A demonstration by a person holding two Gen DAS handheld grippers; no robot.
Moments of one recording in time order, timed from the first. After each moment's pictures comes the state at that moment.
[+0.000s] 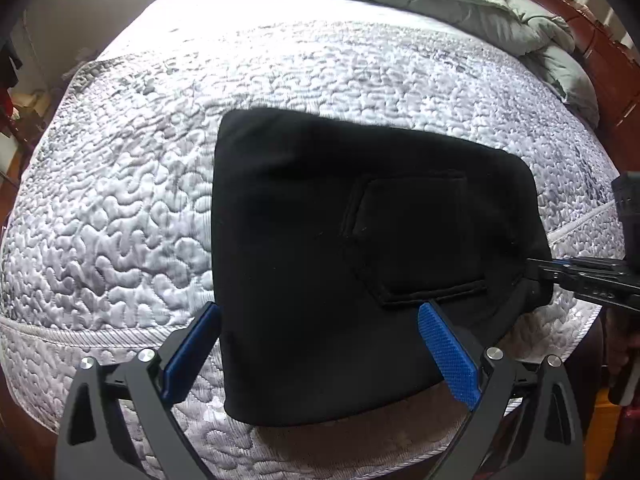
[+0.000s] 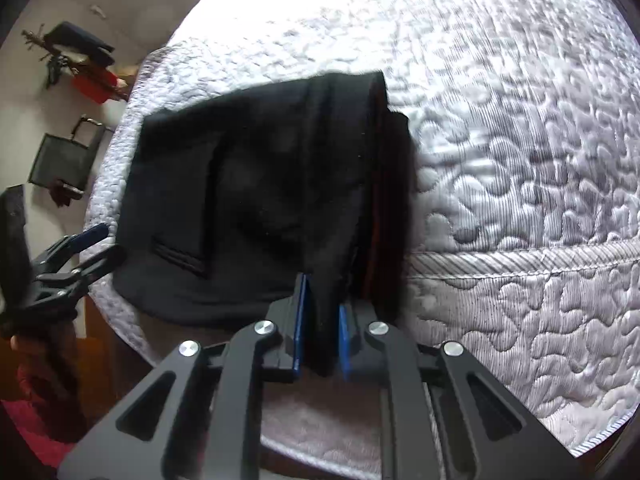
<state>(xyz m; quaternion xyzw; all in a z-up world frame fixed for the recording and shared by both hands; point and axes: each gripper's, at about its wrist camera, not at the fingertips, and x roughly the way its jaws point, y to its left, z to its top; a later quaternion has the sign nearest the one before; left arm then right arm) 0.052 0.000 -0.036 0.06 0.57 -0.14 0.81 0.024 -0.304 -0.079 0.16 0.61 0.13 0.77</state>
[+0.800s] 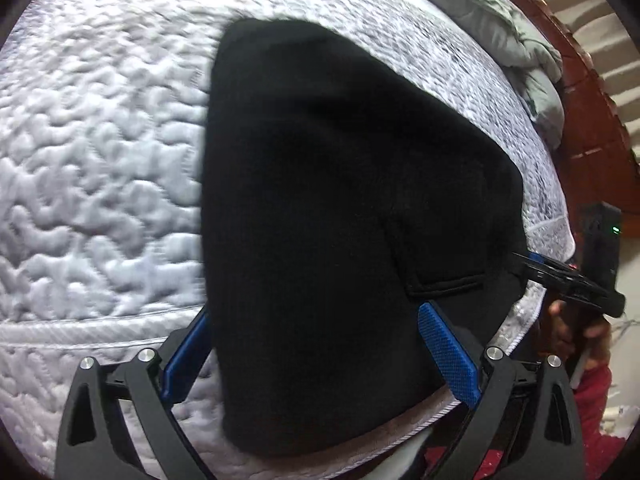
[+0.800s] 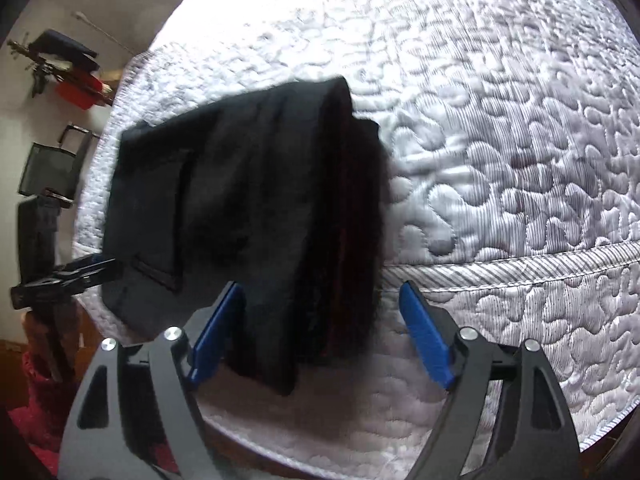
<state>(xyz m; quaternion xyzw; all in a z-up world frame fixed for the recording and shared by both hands) 0.088 0.043 -0.086 -0.08 0.65 -0.24 0.72 0.039 -0.314 -0.080 0.16 0.62 0.10 0.76</state>
